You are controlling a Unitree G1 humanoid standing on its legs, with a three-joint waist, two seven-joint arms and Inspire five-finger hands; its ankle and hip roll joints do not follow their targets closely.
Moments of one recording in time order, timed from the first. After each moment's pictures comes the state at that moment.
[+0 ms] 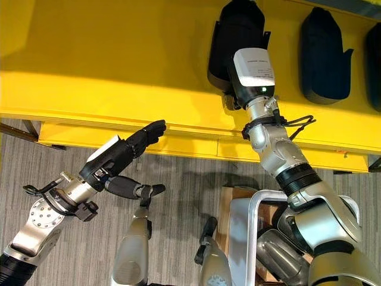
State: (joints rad) left arm -0.11 0.77 -0.21 -0.20 -0.43 -0.31 -0.31; right arm -0.95 -0.75 0.56 0.52 -0.49 0.00 -0.41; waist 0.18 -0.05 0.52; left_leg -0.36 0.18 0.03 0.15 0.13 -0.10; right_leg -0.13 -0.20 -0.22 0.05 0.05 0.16
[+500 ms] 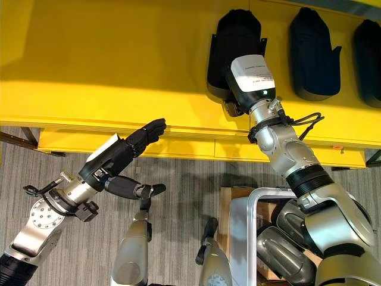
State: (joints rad) left arm -0.10 0.76 -0.22 -0.19 -0.43 -0.35 -0.31; right arm -0.95 -0.82 0.59 0.52 -0.55 -0.11 -0.33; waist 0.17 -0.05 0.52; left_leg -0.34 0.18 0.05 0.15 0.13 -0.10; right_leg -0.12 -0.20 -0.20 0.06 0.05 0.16
